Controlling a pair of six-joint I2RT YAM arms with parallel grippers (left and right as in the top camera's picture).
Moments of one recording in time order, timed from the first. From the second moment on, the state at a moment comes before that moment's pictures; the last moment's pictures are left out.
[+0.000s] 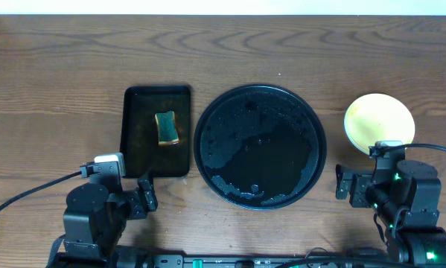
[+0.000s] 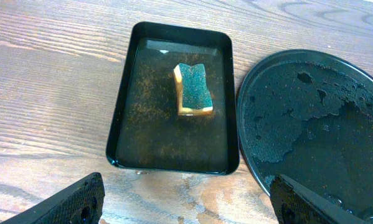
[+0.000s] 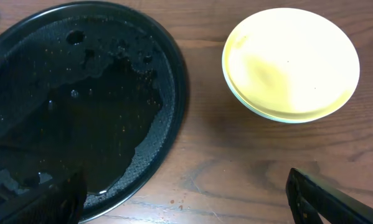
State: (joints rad) left arm -0.12 0.44 0.78 -1.01 -0.03 -0.22; right arm 0.02 0.61 0.75 -0.93 -0.05 0.07
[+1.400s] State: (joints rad) left arm -0.12 0.44 0.78 -1.01 -0.03 -0.22; right arm 0.02 0.01 0.01 -0.06 -0.08 0.03
